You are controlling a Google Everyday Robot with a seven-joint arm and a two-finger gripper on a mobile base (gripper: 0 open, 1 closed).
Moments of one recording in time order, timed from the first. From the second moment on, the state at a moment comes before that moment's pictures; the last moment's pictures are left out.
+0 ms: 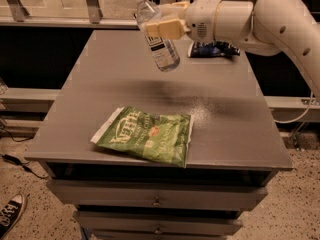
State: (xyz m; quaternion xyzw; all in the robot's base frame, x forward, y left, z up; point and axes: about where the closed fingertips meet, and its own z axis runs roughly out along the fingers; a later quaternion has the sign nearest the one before) arm 0.670 -0.017 1.012 -0.42 0.61 0.31 0.60
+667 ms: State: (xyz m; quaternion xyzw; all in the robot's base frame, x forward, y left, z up) arm 0.667 -0.052 0.979 -0.39 0.59 0.33 0.63
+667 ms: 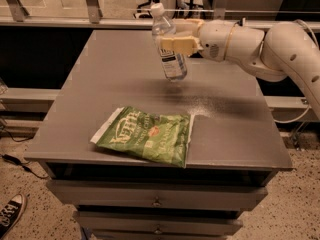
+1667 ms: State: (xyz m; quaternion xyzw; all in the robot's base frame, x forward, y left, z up) arm 0.665 -0.083 0.947 -0.34 0.58 0.35 0.65
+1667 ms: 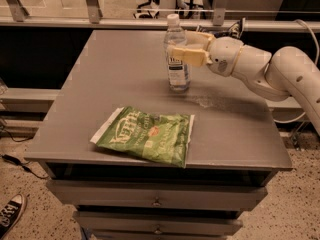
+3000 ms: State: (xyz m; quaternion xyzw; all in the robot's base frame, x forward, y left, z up) arm 0.652 -0.103 0.931 -0.35 0.59 0.34 0.64
